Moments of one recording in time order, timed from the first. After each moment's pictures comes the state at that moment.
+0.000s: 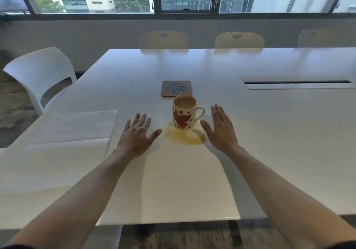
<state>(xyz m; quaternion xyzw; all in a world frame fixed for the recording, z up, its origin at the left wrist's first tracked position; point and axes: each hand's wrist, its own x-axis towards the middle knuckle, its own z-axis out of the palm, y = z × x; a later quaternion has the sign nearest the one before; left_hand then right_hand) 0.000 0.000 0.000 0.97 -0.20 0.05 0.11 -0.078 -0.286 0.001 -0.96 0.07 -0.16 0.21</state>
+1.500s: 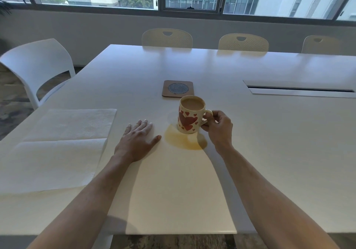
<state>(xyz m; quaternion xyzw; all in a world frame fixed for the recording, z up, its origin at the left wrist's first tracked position) 0.006 0.001 -0.016 0.97 -0.20 0.03 0.14 -0.052 -0.265 0.016 -0.71 0.15 -0.27 0.63</state>
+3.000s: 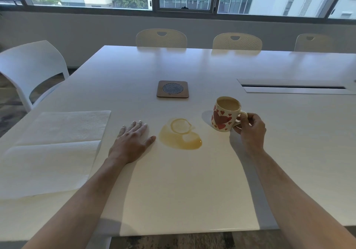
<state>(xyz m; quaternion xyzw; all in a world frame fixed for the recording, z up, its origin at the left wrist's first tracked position) 0.003 0.001 -0.017 0.97 -0.19 0.04 0.16 -0.090 -0.366 0.008 -0.72 0.23 -0.34 0.55</state>
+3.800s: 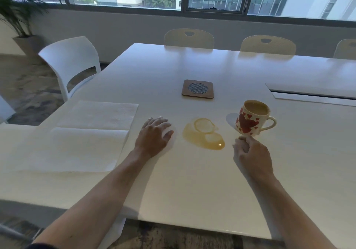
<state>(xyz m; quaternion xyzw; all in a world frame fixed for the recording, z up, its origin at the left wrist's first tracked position) -0.017 0.006 -0.004 0.94 -0.21 0.17 0.21 -0.121 -0.299 -0.022 -0.91 0.17 -0.23 0.31</state>
